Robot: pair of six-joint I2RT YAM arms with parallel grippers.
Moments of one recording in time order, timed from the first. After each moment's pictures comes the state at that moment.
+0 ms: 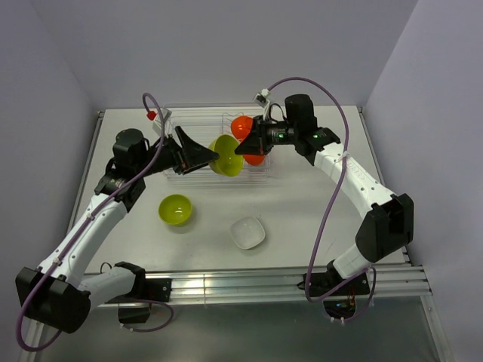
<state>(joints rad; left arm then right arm) -0.34 1.09 0.99 -0.04 0.73 -0.96 0.42 1.54 1.40 -0.31 -0.86 0.31</state>
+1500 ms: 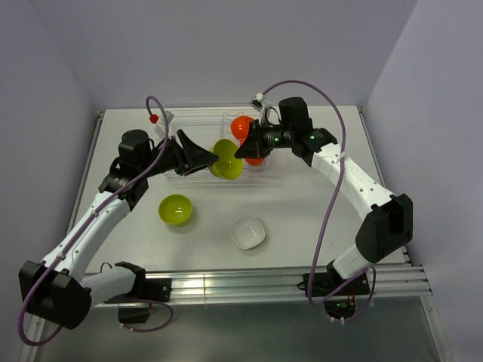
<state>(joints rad) -0.35 1.12 0.97 -0.05 0.68 -0.96 0.46 1.54 1.41 -0.40 -0.73 0.26</state>
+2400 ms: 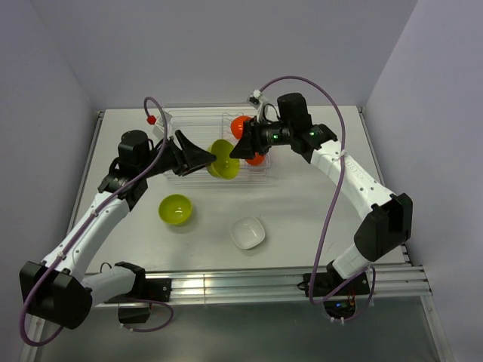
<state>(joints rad) -0.33 1.12 0.96 -0.07 0.66 -0.94 0.47 1.55 1.48 -0.46 -0.75 0.23</state>
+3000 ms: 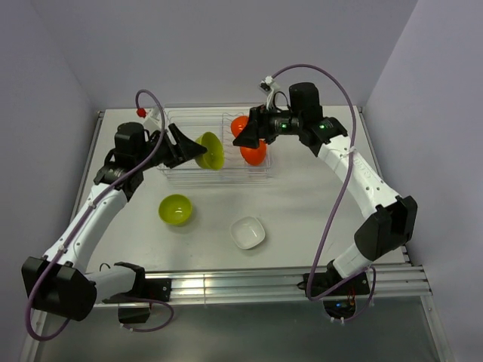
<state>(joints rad) -0.27 1.17 1.04 -0.21 0.54 -0.77 0.41 1.55 1.56 -0.47 -0.75 0.24</state>
